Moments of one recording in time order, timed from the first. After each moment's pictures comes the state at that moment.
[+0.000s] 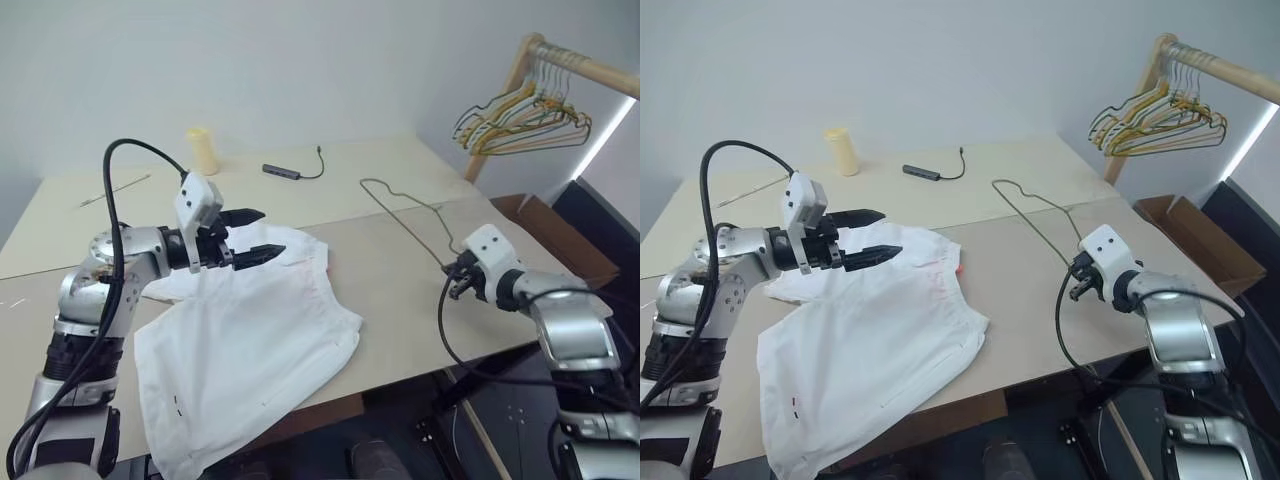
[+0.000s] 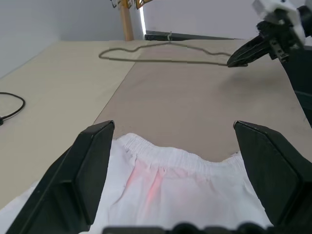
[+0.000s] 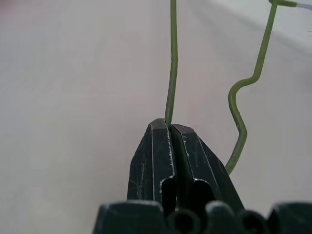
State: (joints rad) left arm -0.56 0.70 0.03 -0.04 -0.49 0.56 -0.99; right arm -0.30 -0.64 -0.08 -0.15 -0.01 0.59 0.73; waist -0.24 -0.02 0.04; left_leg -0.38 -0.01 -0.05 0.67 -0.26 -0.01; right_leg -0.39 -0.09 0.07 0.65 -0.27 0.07
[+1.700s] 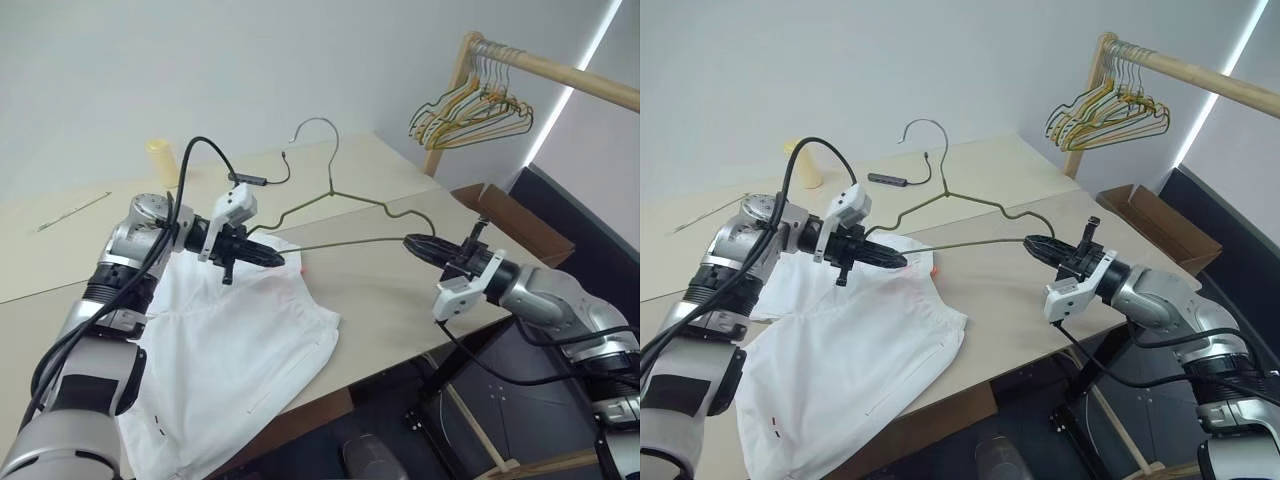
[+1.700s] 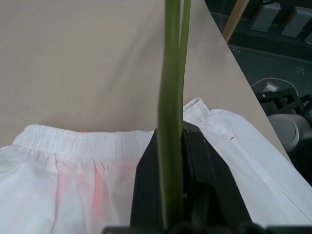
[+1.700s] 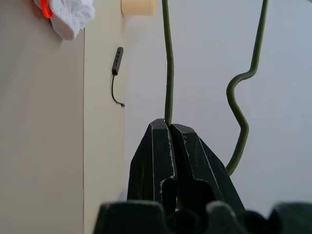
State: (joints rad) left arm -0.92 0.67 -0.26 0.50 -0.22 0.47 -1.50; right arm -0.43 -0.84 0.11 0.21 -0.61 -0.84 0.21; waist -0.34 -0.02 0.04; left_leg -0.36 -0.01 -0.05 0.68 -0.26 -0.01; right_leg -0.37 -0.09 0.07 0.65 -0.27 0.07
